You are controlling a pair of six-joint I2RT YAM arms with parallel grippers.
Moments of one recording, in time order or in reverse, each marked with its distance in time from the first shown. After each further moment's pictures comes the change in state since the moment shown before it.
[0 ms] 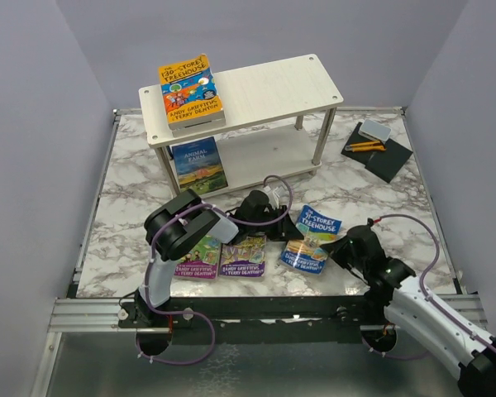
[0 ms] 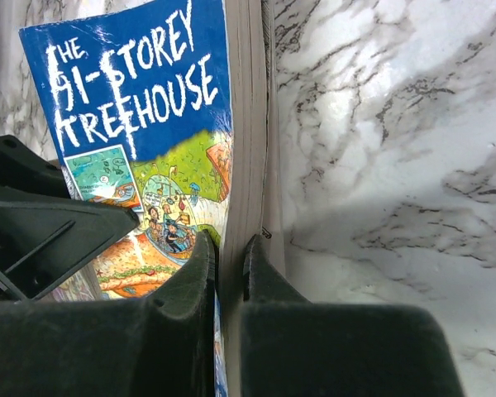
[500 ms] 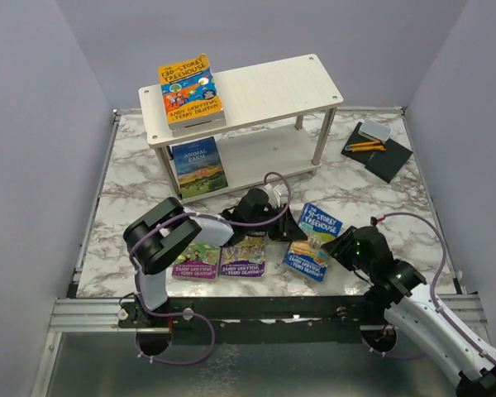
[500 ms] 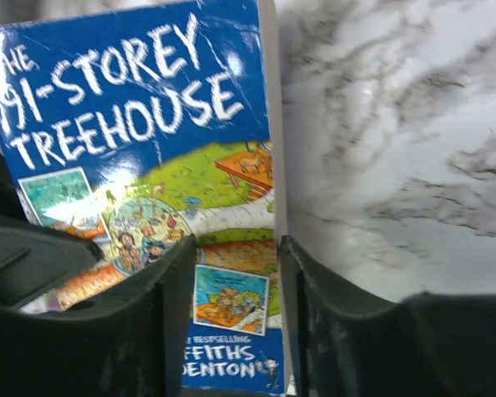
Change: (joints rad) left arm -0.038 -0.148 -0.036 -0.081 0.008 -0.084; right arm 0.002 -0.146 0.054 -0.182 -0.017 -0.052
